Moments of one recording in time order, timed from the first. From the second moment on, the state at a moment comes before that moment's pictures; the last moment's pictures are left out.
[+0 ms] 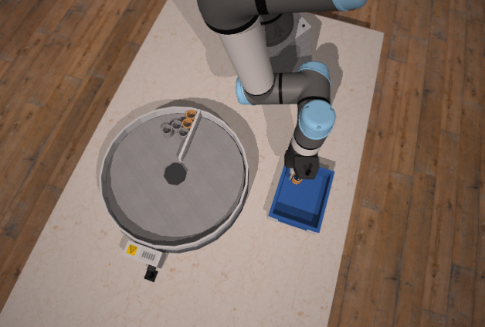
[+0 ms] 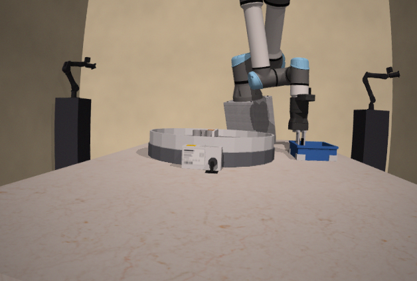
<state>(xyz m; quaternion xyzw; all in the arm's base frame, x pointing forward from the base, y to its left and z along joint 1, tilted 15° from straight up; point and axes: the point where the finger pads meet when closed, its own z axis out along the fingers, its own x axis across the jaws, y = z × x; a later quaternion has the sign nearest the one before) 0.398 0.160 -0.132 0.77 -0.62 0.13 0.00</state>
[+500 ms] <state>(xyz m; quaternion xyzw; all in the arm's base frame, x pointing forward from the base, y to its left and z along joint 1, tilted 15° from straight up) 0.397 0.161 -0.127 0.77 -0.62 0.13 0.00</state>
